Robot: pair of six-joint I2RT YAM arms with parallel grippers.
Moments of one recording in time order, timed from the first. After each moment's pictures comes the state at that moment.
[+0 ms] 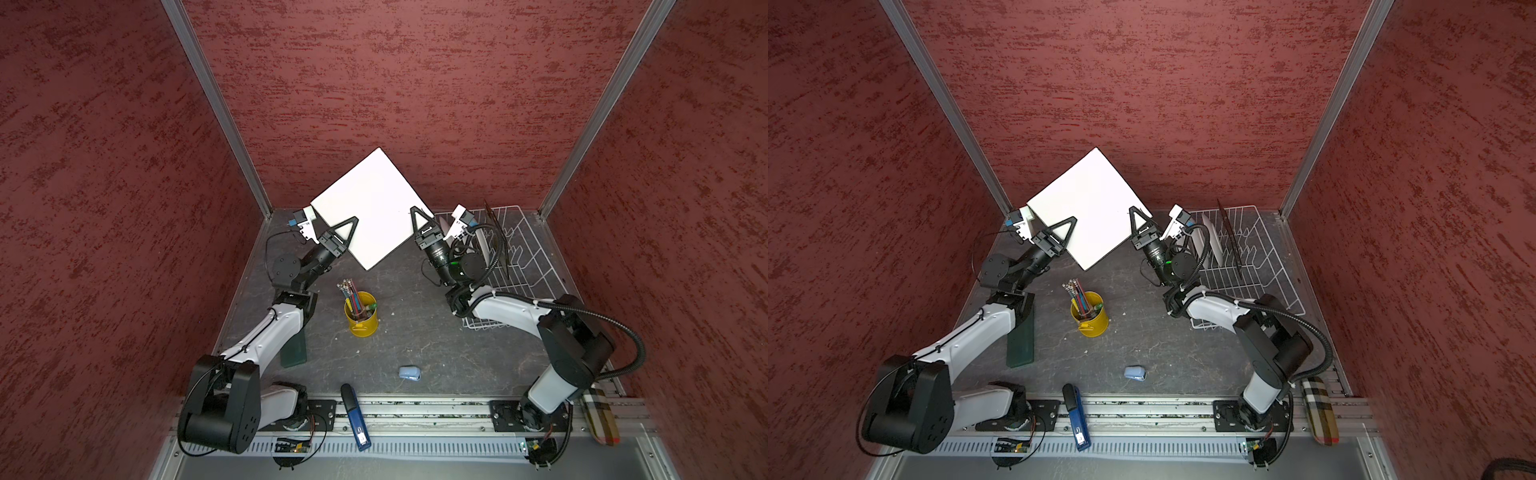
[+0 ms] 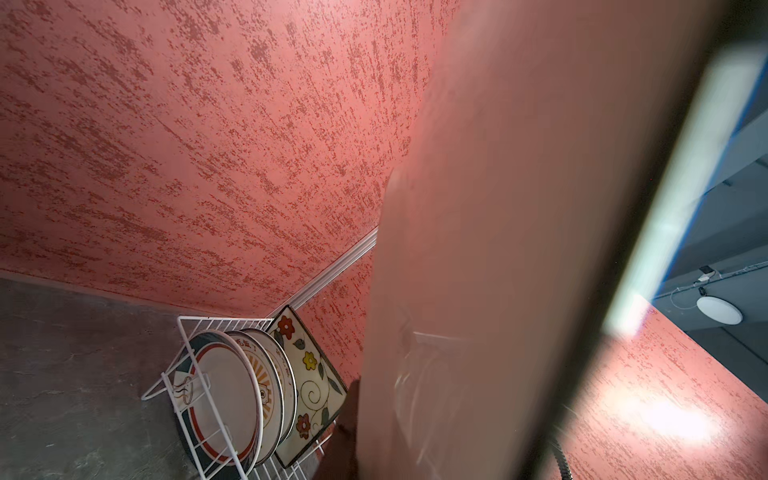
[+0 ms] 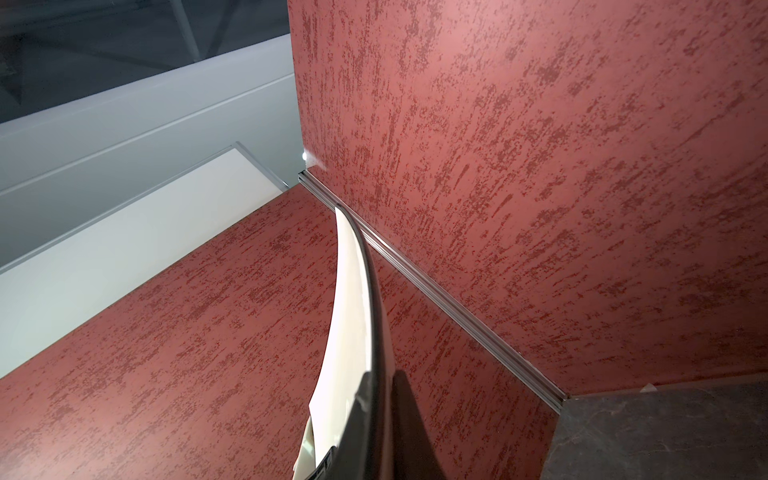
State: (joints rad) left arm -0.17 1.24 0.66 1.01 0.55 -1.26; right arm 0.70 1.67 0.97 1.29 0.09 1.03
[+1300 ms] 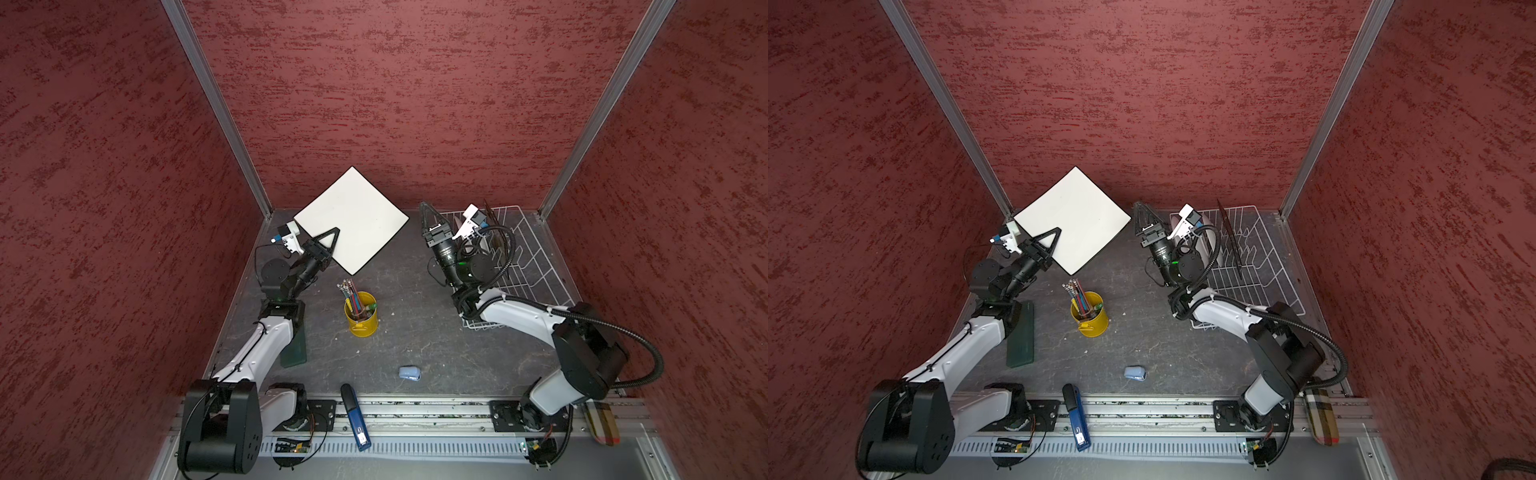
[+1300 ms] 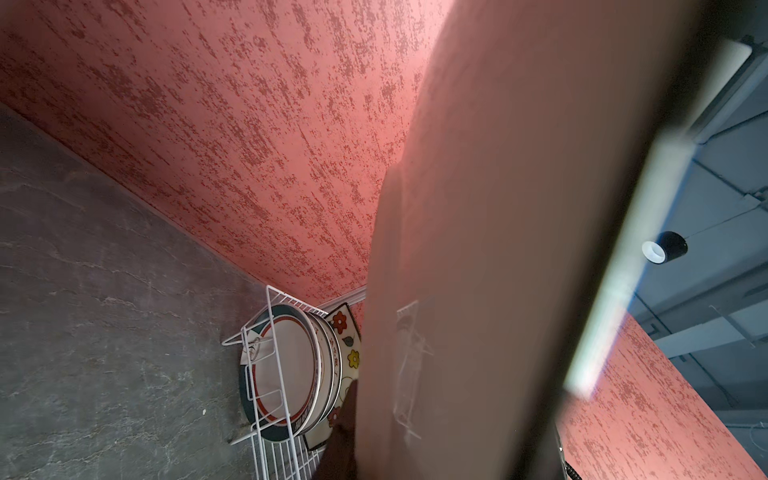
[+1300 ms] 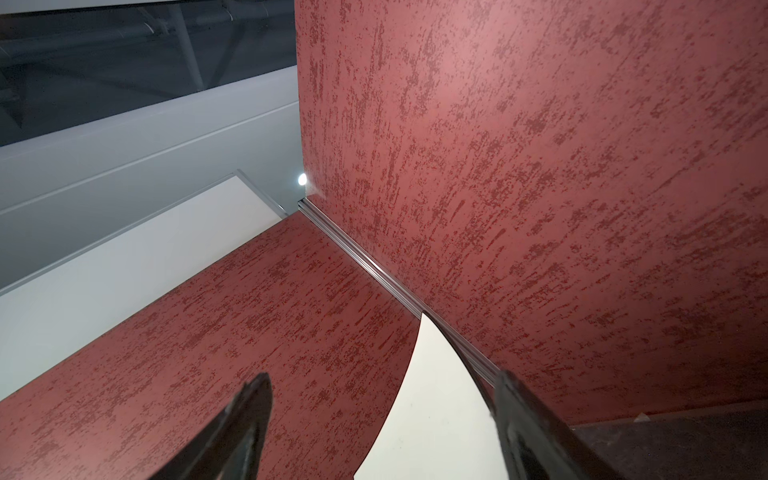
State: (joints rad) left arm -0.02 1.12 0.57 0.79 0.52 -1.33; right arm 0.70 1.59 0.95 1.23 0.17 1.00
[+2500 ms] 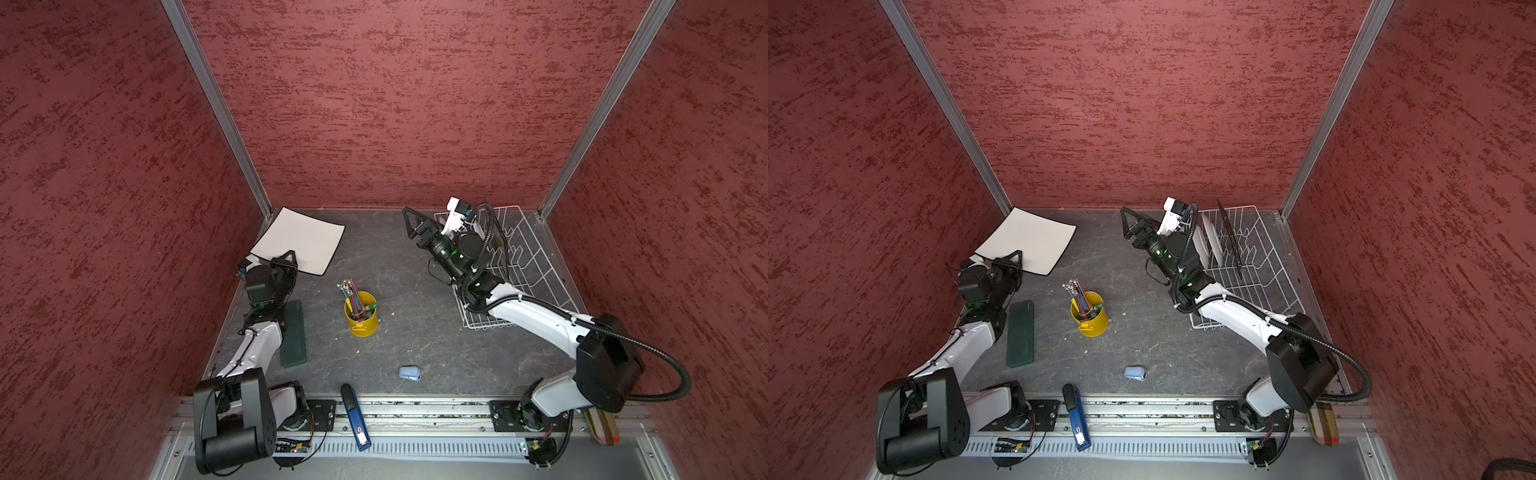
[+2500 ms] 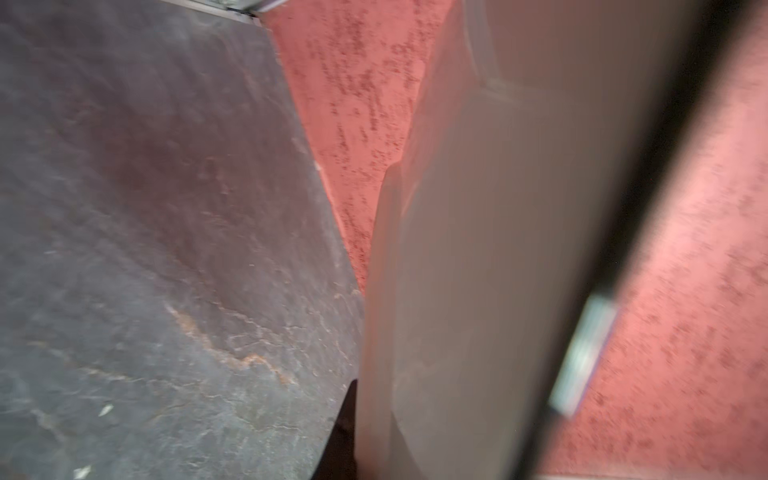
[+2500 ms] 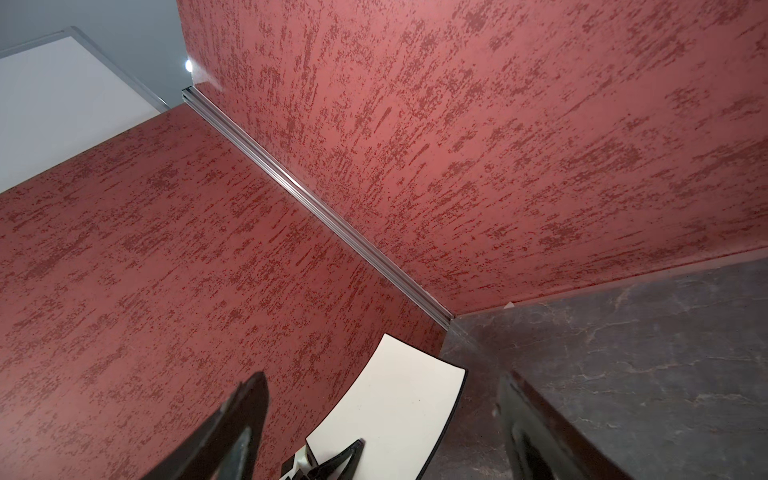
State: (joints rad) left arm 0.24 1.17 0.48 0.48 0.22 -1.27; right arm 0.70 1.50 1.05 0.65 0.08 0.88
